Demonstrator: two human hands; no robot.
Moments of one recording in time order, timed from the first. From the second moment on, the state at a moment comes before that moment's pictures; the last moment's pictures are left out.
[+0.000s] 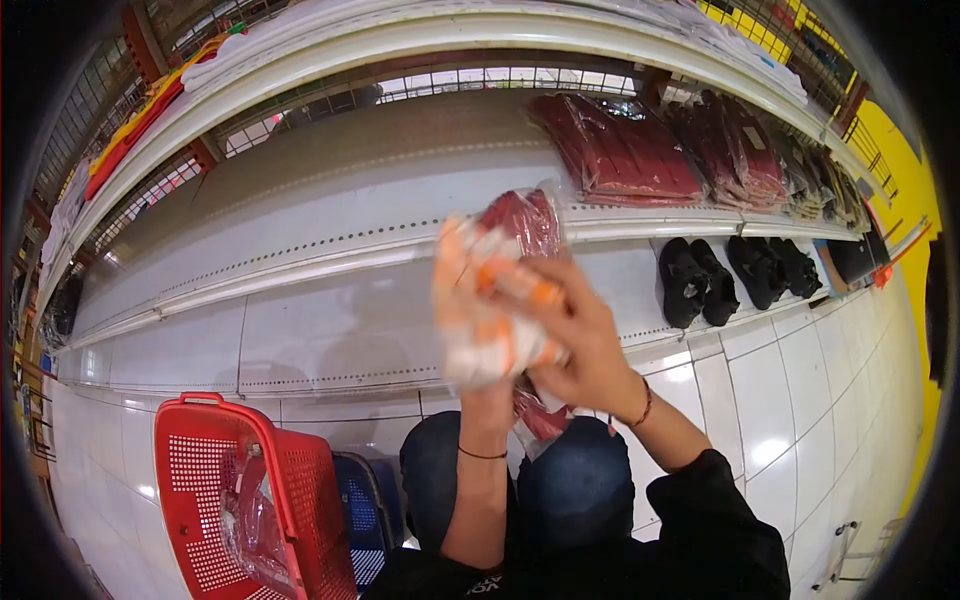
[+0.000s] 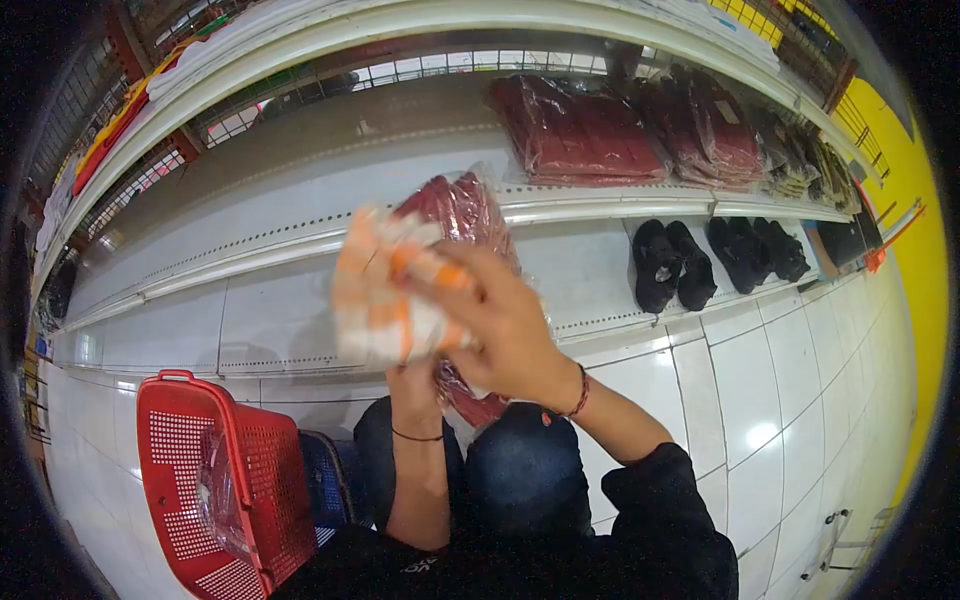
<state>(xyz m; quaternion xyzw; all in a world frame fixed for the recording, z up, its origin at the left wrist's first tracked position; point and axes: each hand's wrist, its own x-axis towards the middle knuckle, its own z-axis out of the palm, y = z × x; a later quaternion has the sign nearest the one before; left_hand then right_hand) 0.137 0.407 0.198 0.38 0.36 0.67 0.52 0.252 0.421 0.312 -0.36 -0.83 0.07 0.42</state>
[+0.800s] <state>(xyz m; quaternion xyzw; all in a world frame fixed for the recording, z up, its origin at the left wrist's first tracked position) 0.135 0.397 0.245 0.12 0.30 0.73 0.60 0.298 0.423 0.263 -0.34 -0.80 0.05 0.49</state>
